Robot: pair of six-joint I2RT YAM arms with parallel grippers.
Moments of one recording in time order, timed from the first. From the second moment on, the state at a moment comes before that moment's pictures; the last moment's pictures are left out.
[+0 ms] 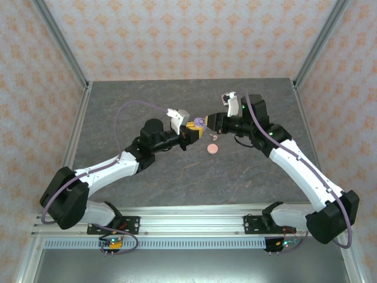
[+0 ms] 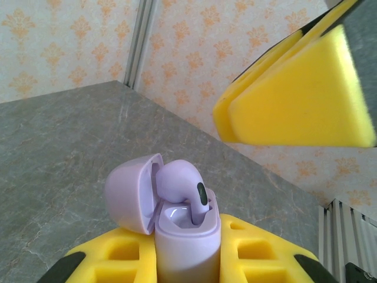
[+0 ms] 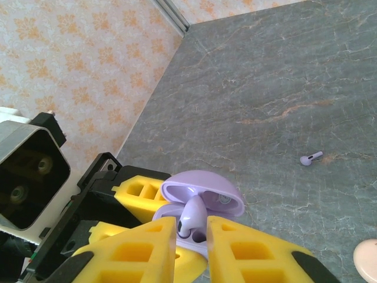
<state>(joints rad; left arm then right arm) -0.63 1.37 0.79 0.46 0.38 -0.28 0.49 1.21 1.15 -0.42 -0.45 0.48</state>
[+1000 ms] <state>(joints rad) -0.63 1.35 0.79 0.44 0.44 -0.27 0.50 1.25 1.16 -0.44 -0.48 0.48</state>
